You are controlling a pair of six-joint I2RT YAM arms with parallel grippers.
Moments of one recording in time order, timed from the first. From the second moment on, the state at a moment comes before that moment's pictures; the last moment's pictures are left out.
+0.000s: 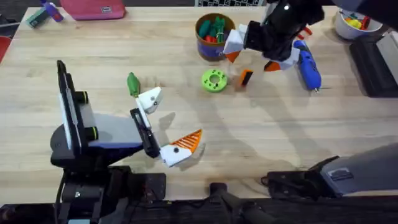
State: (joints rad) left arm 0.02 0.00 0.01 -0.12 1.13 0.06; right arm 0.42 1.68 1.50 -1.17 0.04 0.71
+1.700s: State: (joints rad) left arm 0.02 0.00 0.01 -0.12 1.13 0.06; right arm 0.39 1.85 1.50 -1.16 0.03 0.63
